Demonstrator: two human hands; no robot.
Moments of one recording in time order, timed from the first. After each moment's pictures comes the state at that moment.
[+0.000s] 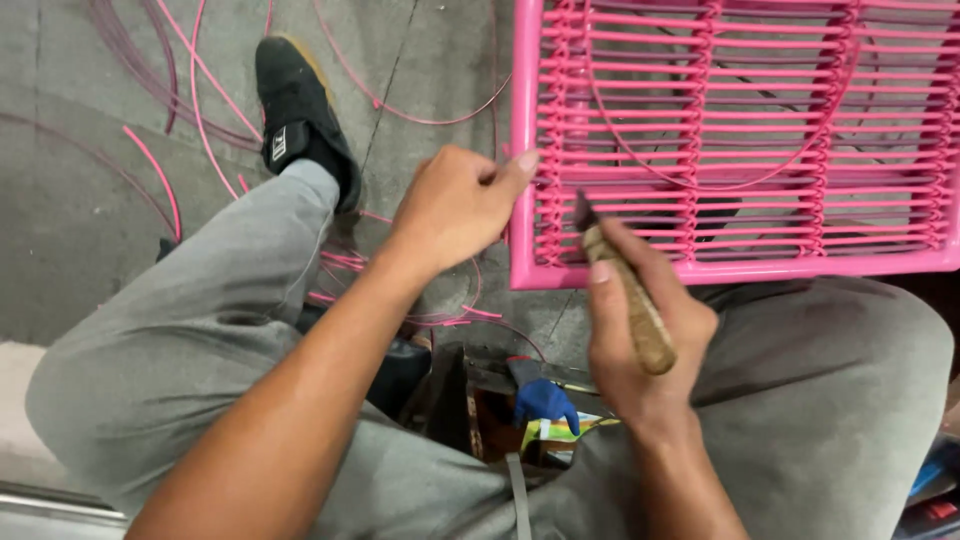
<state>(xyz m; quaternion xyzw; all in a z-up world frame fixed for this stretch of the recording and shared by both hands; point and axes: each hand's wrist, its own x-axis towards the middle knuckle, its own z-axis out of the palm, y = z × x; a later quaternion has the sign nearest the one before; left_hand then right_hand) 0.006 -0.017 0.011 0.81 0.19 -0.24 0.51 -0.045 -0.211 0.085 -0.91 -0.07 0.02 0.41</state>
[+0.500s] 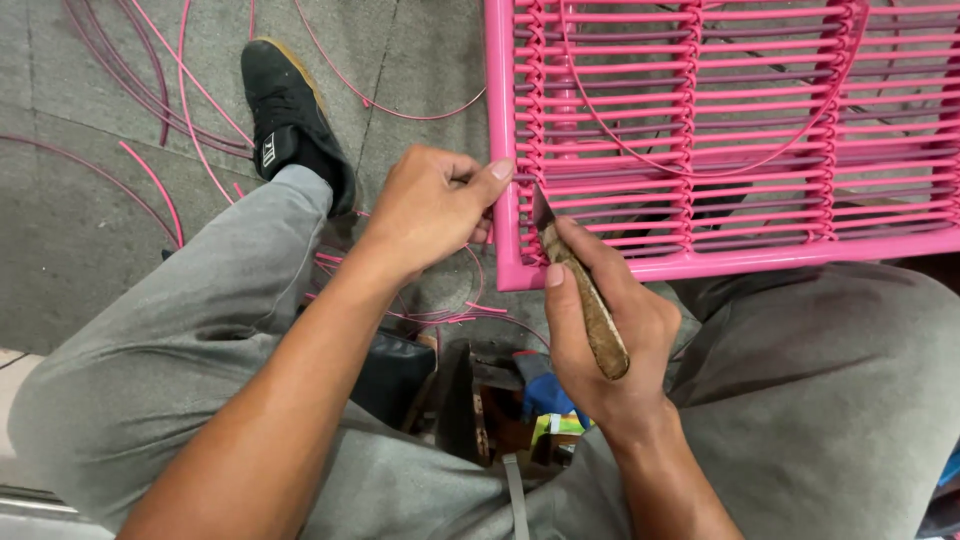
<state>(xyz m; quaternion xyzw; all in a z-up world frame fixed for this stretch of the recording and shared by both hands) 0.004 -0.021 0.002 0.70 0.23 -0.24 0.64 -0.042 -0.203 0.079 -0.89 -0.11 0.05 0.43</state>
